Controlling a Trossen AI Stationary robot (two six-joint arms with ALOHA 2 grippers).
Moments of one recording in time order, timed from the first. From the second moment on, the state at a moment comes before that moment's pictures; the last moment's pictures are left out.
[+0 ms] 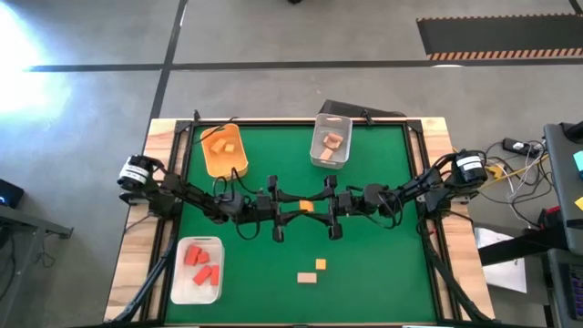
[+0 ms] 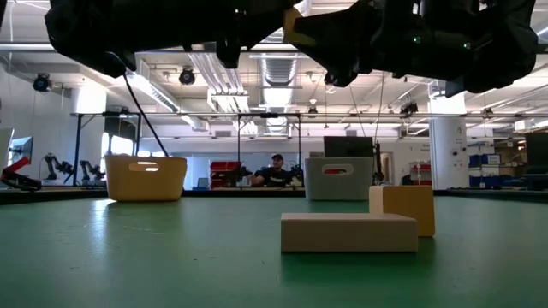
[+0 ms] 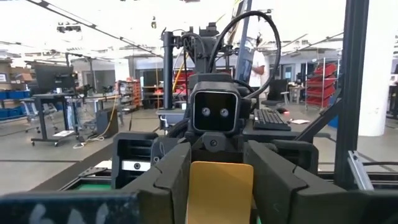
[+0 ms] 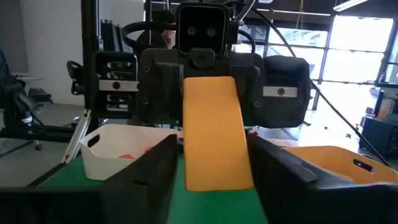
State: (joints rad) left arm -0.21 1.69 0.69 1.29 -0.30 0.09; right arm 0.12 1.69 0.53 1.34 0.03 -0.10
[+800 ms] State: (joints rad) left arm -0.01 1.15 0.64 0.04 -1.22 -0.39; right arm 0.12 1.33 0.52 0.54 0.69 0.03
